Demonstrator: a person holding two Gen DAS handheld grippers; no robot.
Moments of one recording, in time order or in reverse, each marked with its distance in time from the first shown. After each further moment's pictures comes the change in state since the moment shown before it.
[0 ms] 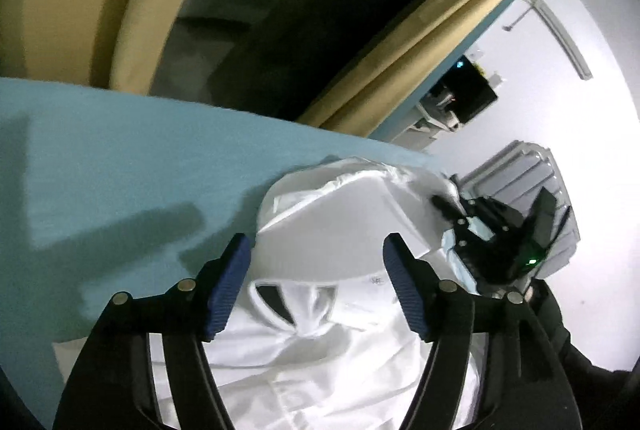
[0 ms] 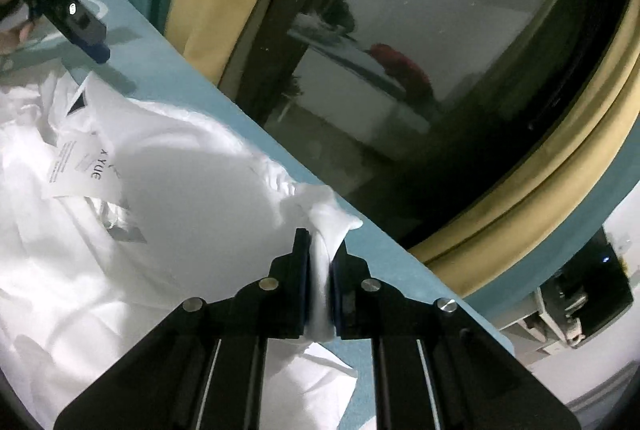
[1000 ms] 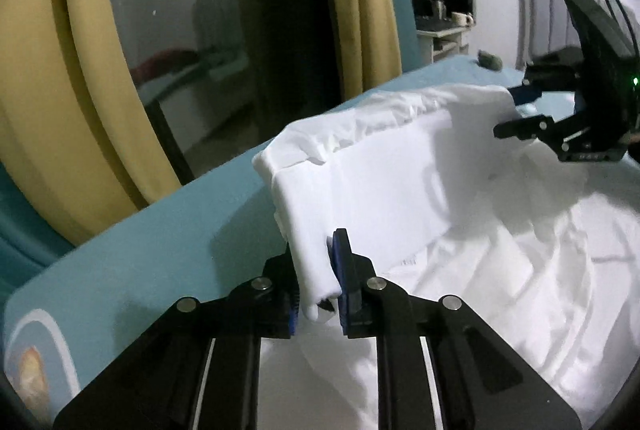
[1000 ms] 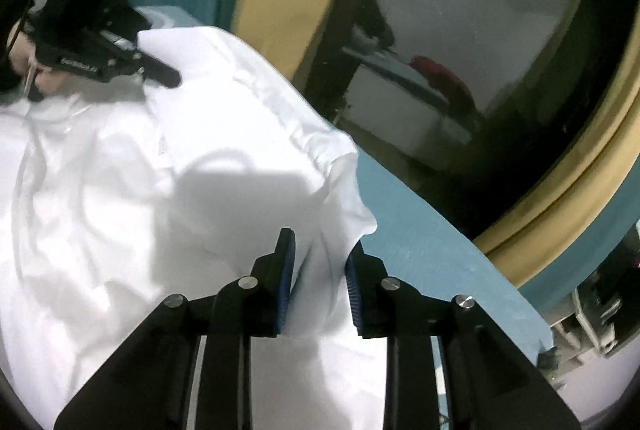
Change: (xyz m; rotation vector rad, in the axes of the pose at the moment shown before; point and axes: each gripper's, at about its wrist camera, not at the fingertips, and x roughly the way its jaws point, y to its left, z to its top) left arm 0.005 -0.091 -0.079 0.717 -0.091 0.446; right arm -0.053 0.044 -0.033 -0.032 -0.073 0.182
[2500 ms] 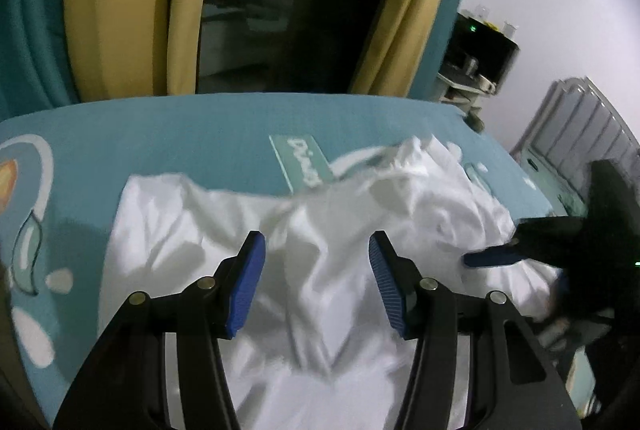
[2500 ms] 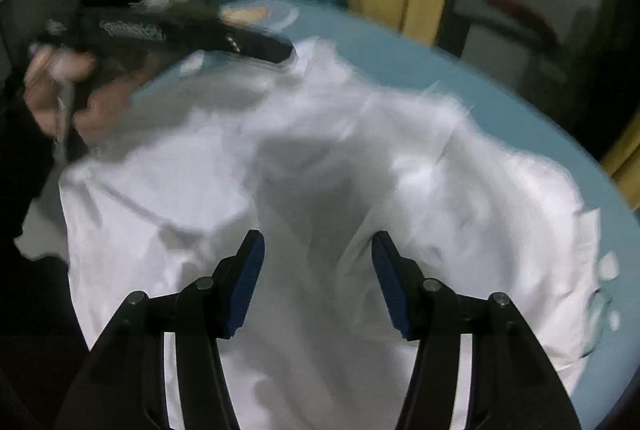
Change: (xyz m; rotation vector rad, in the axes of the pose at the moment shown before) left arm -0.090 -0.012 -0.033 -0.484 0.053 -0.101; right arm -0.075 0.099 0.030 0.239 0.064 0.353
